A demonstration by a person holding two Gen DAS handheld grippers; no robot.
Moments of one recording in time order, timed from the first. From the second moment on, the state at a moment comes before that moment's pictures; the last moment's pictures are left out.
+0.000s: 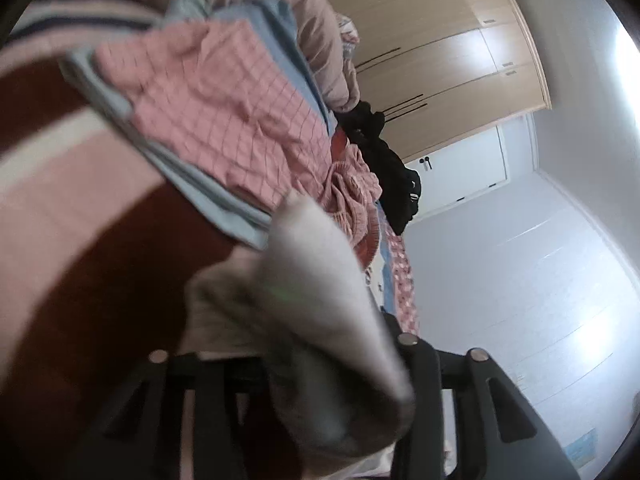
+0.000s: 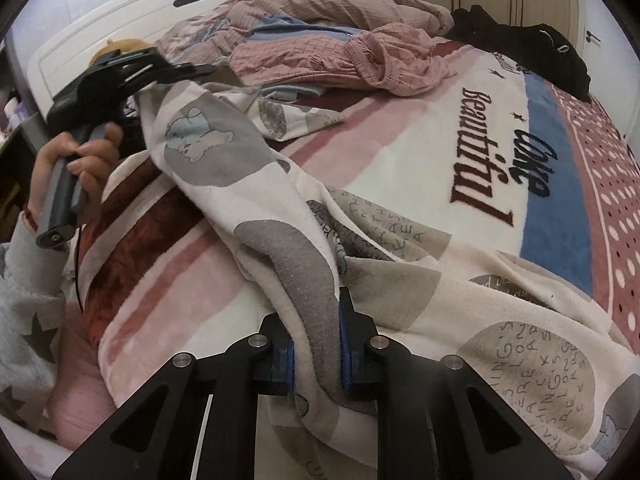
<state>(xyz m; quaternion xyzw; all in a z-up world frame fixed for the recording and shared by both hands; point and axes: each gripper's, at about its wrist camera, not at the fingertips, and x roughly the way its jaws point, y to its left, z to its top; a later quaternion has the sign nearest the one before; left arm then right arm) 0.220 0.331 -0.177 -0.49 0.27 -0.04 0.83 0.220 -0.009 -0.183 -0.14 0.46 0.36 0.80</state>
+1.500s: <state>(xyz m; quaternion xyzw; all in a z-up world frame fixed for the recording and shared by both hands) 0.235 0.362 -0.185 -0.27 0.47 0.01 0.84 0.225 -0.012 -0.188 -0.12 0.47 0.37 0.79</state>
